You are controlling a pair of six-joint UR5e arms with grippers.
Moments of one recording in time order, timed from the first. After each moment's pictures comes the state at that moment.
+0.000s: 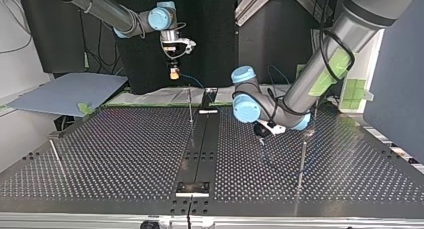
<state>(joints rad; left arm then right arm) -0.33 -2.16 -1.41 -2.96 -2.24 -0.62 2.17 -0.70 1.90 -1.13 1.72 1.62</state>
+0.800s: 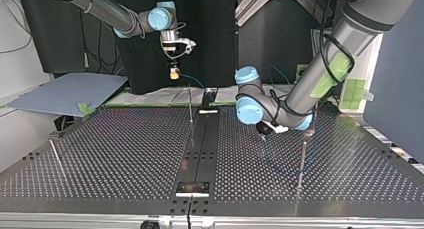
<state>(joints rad) -0.31 -2.18 -1.41 -3.01 -2.21 -0.67 2.17 -0.70 1.90 -1.12 1.72 1.62</state>
